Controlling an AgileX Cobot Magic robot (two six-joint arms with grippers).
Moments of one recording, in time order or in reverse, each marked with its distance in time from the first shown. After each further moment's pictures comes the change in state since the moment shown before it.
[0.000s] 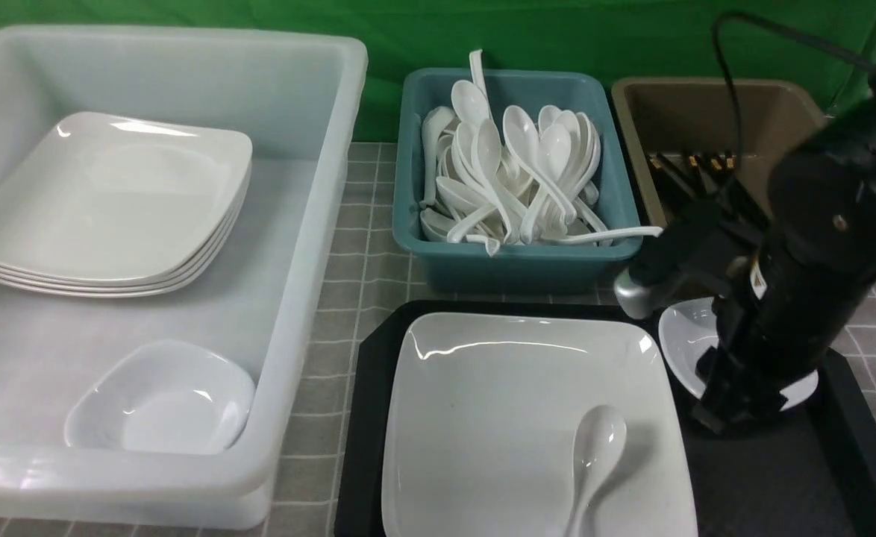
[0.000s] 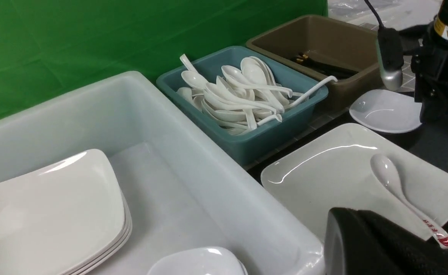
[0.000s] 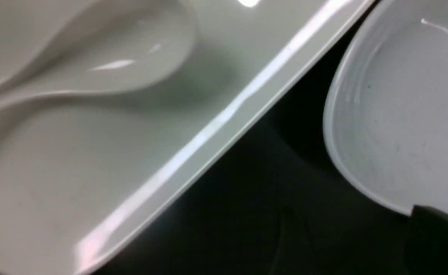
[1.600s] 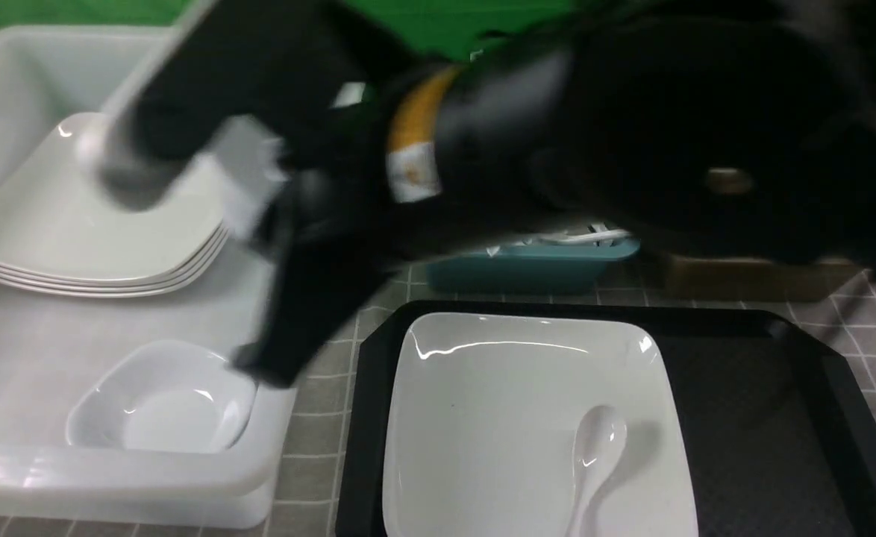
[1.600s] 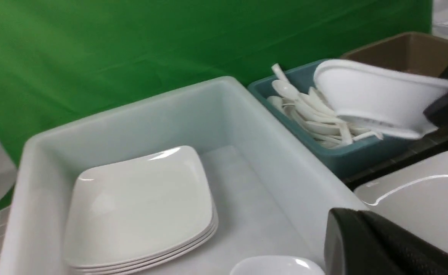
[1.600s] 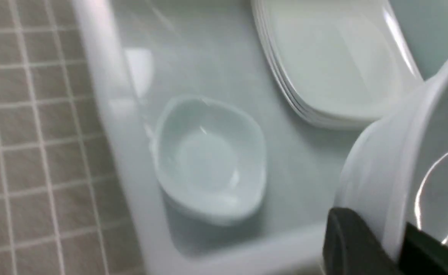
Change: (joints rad) right arm 0.668 0.137 -0.703 0.100 -0.156 -0.071; left arm 0.000 -0.065 0.068 0.332 -0.058 -0.258
